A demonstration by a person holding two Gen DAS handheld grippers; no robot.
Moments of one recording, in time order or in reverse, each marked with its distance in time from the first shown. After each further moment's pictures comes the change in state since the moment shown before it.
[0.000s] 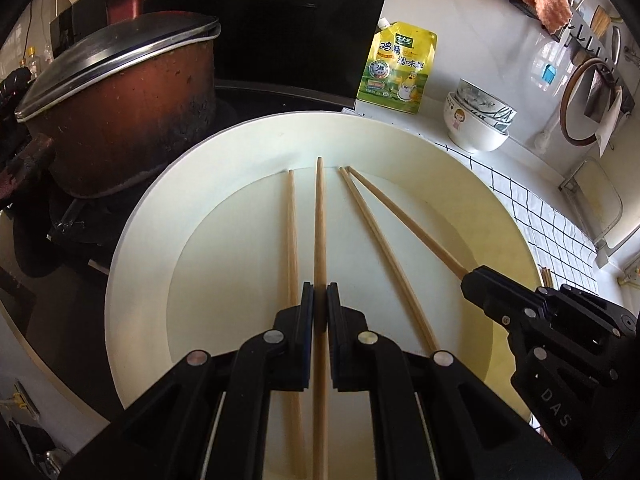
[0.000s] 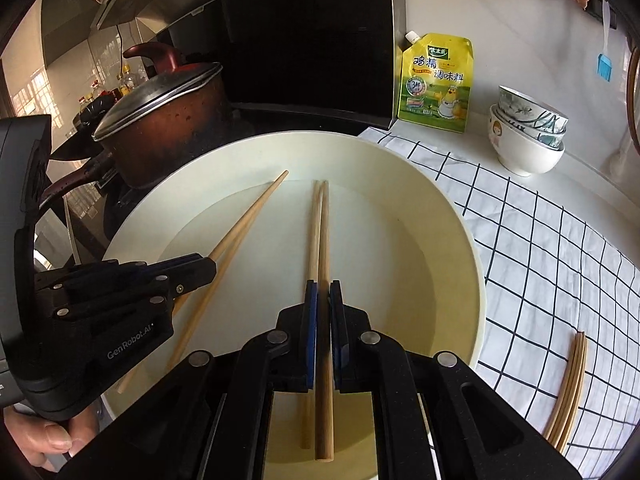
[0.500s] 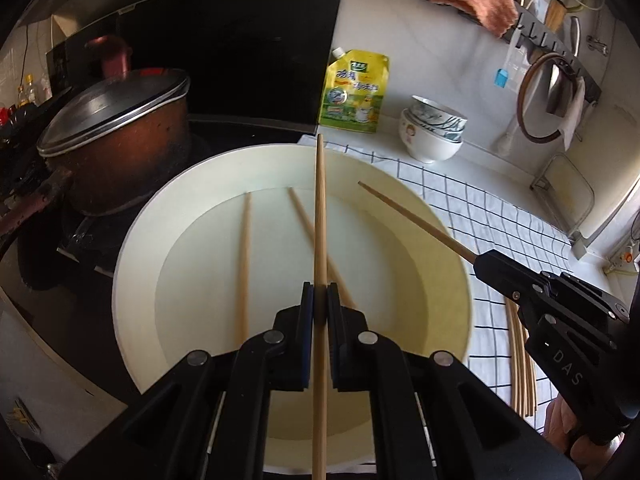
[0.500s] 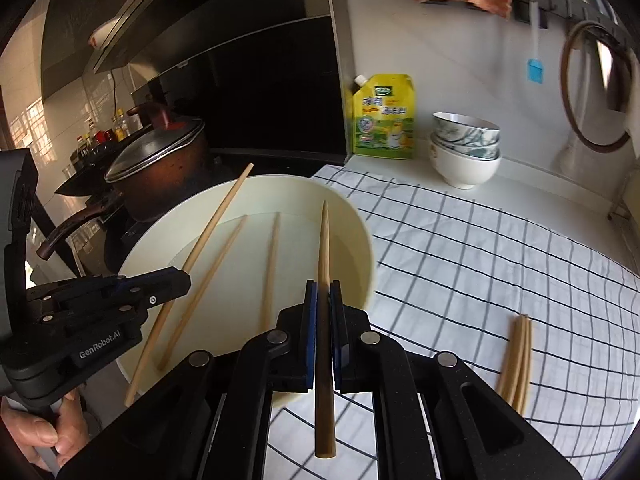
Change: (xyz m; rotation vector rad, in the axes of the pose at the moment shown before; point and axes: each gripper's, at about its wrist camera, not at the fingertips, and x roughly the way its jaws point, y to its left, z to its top) left arm -0.050 -0.039 -0.013 0.052 -0.079 -0.020; right arm -0.065 -0.025 -0.018 0.034 -0.137 -0.016
